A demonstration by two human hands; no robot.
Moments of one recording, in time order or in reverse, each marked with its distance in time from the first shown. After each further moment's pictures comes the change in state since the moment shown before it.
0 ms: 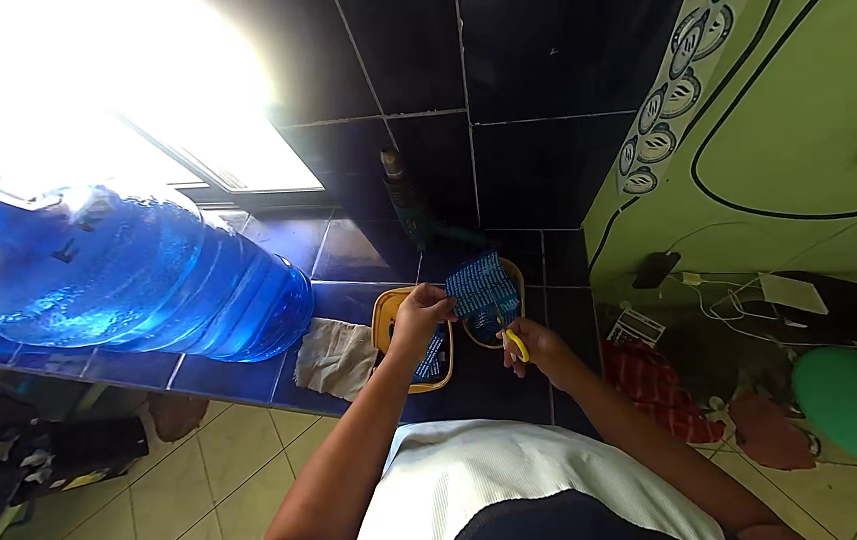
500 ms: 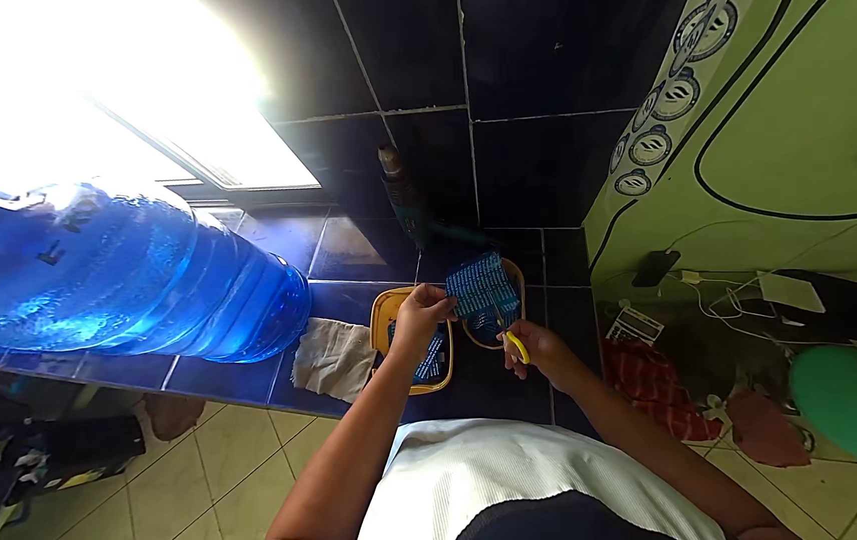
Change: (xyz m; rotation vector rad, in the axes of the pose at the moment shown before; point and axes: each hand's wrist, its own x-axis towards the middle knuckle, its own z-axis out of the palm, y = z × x) left_hand 0.007 -0.006 0.001 -0.017 0.012 -0.016; right_hand 0.002 0.006 -0.003 0.005 -0.007 0.002
